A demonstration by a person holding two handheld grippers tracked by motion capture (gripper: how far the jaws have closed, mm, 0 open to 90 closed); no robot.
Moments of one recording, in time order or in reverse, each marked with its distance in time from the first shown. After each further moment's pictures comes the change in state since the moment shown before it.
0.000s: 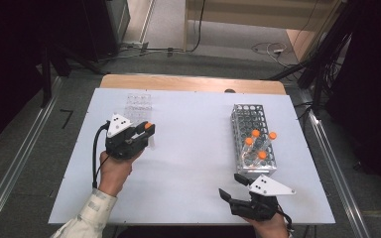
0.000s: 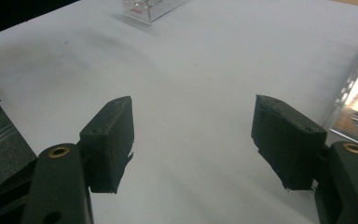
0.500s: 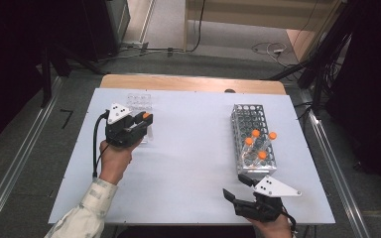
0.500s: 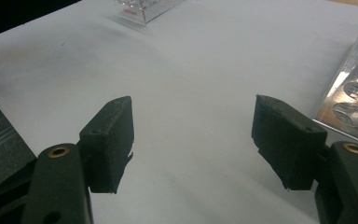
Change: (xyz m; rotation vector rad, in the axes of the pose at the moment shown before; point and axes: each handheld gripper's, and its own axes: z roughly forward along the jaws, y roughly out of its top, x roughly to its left) left arm 0.014 0.017 0.015 -0.005 0.043 -0.014; right arm -0.003 -0.002 -0.005 -0.008 -0.007 0.005
